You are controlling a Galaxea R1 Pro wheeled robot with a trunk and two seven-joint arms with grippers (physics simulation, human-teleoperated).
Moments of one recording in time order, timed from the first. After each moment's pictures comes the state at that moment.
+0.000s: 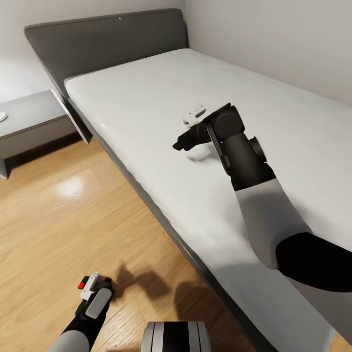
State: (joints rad) left arm -0.54 -0.06 0.22 -0.55 0.90 -0.16 0.49; right arm -1.42 0.17 0.28 -1.14 0.58 1.04 0.73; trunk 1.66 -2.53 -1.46
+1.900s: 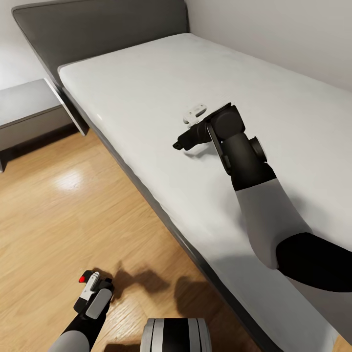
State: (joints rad) left arm -0.54 -0.06 0.21 -0.55 0.90 -0.16 0.48; right arm -1.42 0.17 0.28 -1.14 0.58 1.04 0.73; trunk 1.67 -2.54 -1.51
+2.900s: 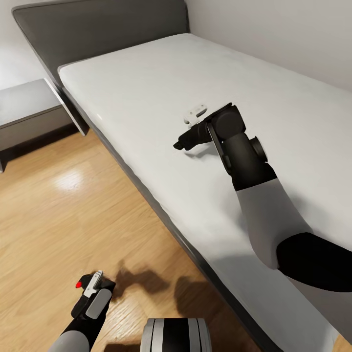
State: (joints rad) left arm -0.54 -0.06 0.21 -0.55 0.90 -0.10 0.43; right arm -1.42 0.17 0.28 -1.14 0.58 1.04 0.73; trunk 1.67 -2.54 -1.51
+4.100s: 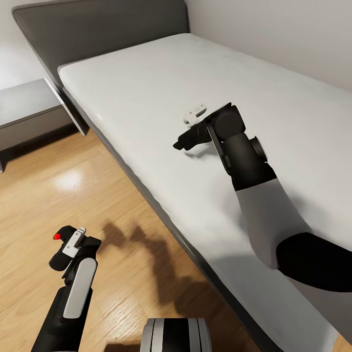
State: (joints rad) left arm -0.39 -0.10 0.13 -1.48 0.79 0.14 0.80; right arm -1.42 0.17 0.28 -1.15 0.58 1.04 0.73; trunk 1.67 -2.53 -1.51
